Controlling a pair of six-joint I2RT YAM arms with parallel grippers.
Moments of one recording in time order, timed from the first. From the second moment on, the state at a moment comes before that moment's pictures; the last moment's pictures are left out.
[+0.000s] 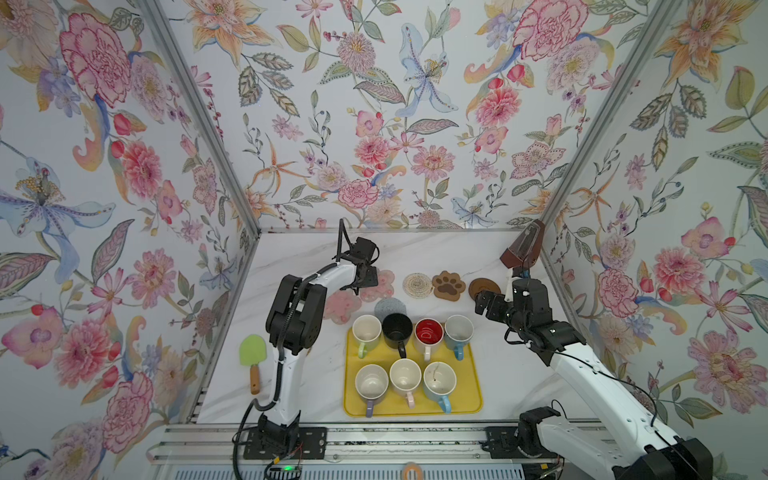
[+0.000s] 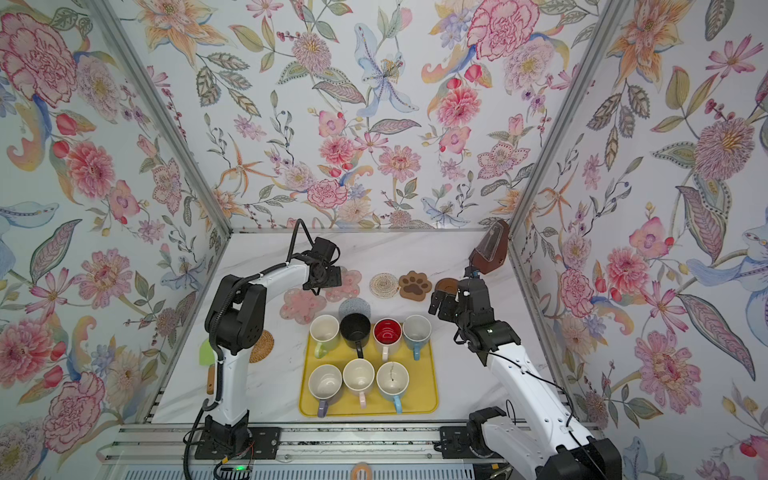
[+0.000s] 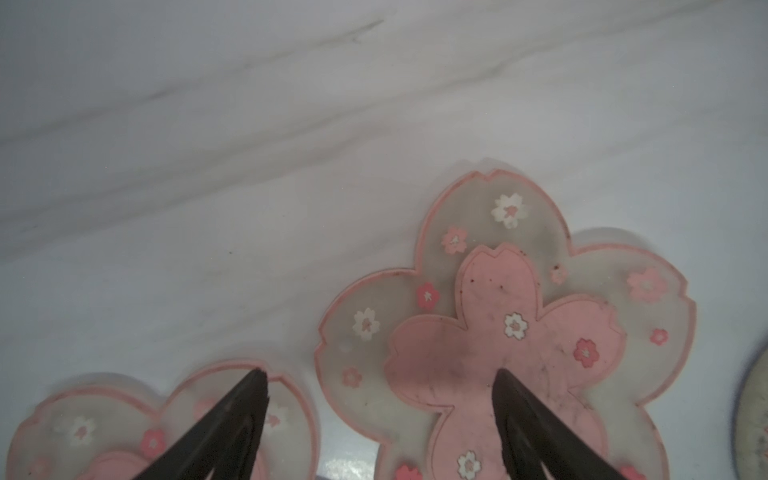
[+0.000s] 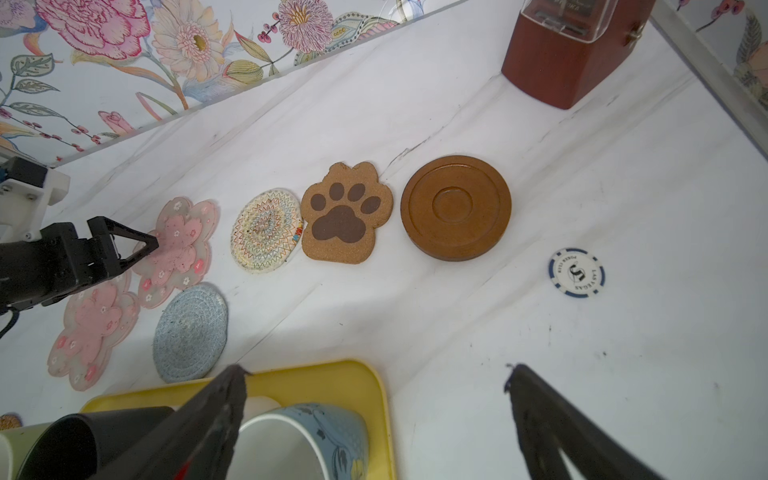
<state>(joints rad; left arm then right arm) -0.40 2.18 1.61 -0.54 -0.20 -0.47 0.28 1.00 0.75 -0.41 0.09 0.44</state>
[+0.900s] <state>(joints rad) -0.39 2.23 1.66 -0.52 -0.14 -0.48 0.28 1.03 0.75 -0.42 0.09 0.45</state>
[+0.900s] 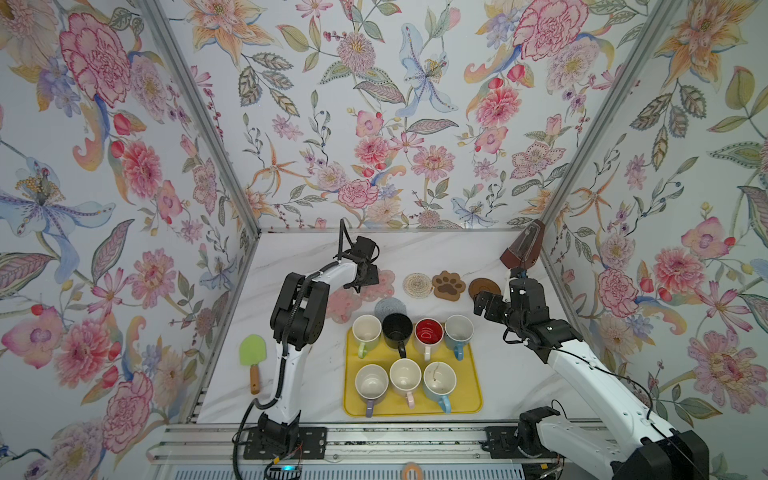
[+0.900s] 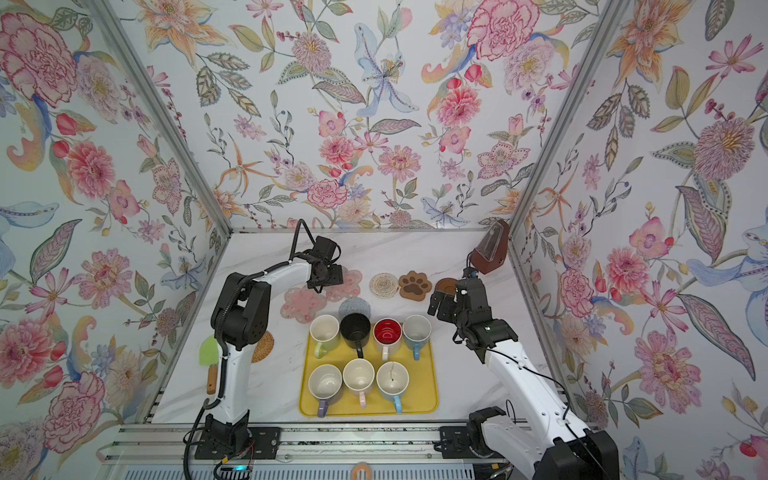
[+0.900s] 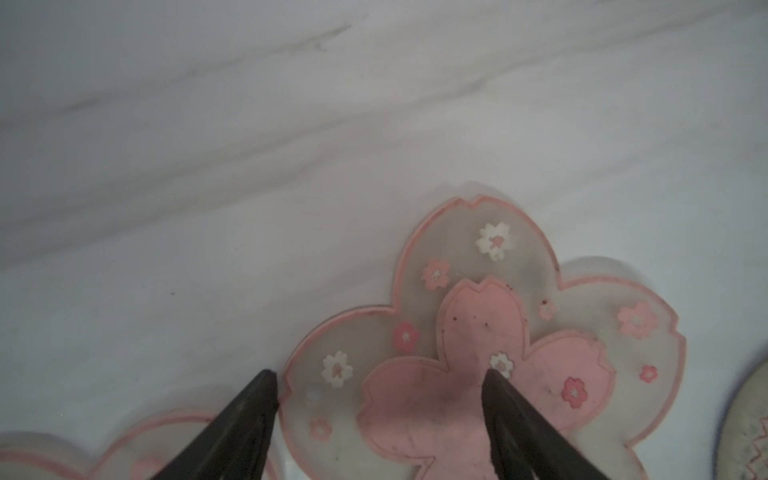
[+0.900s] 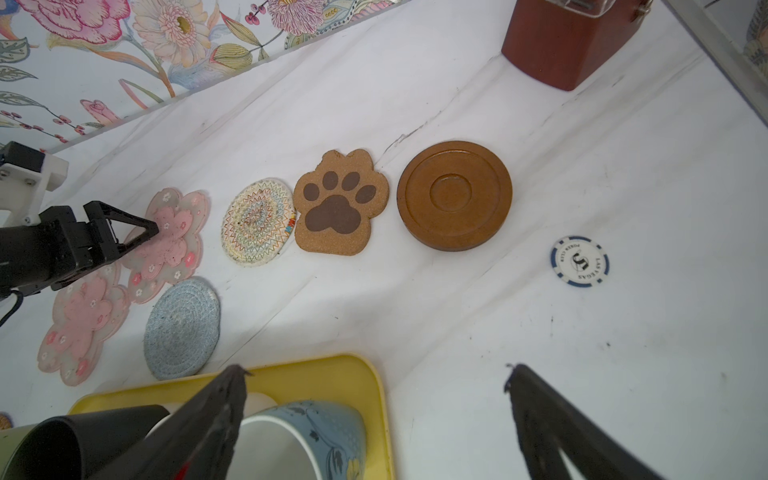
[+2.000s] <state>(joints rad) -0.45 2.23 1.67 -0.51 -0.13 -0.49 0.29 1.04 0.75 -0.42 0.09 0.45</state>
